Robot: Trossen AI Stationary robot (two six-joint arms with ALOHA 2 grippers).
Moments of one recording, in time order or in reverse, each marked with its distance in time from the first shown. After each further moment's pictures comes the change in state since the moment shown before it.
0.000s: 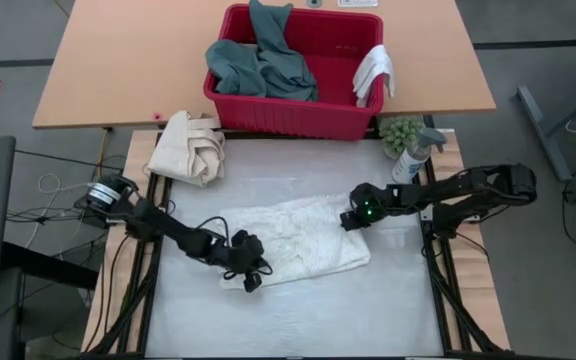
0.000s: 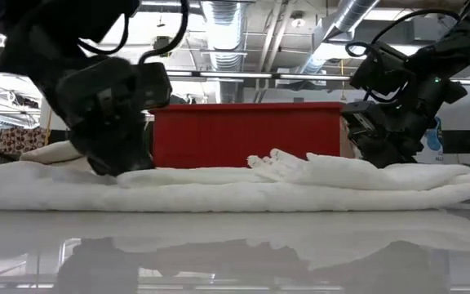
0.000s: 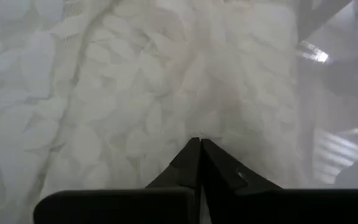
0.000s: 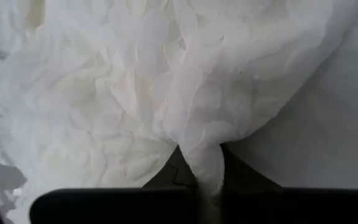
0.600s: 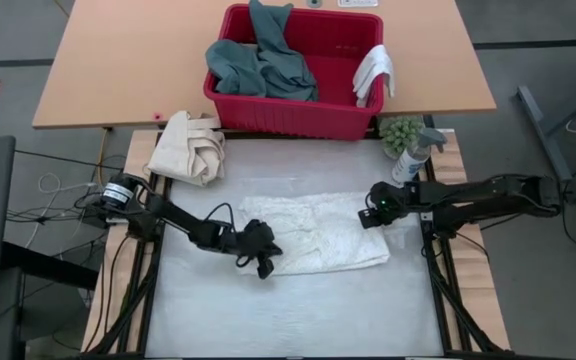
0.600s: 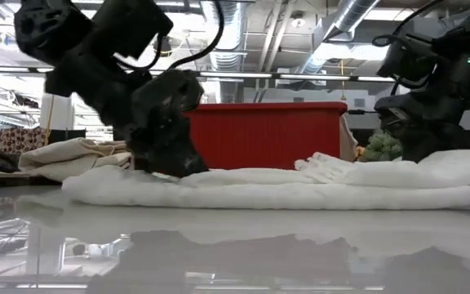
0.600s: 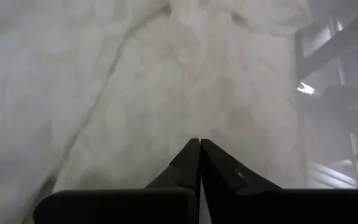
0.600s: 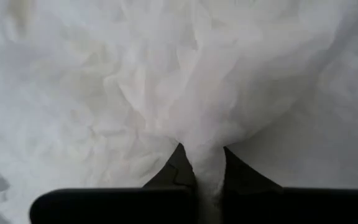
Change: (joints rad) left arm 0.142 0.070 0.013 0.226 0.041 0.121; right arm -0.014 -0.334 -0.005 -0.371 0.053 0.034
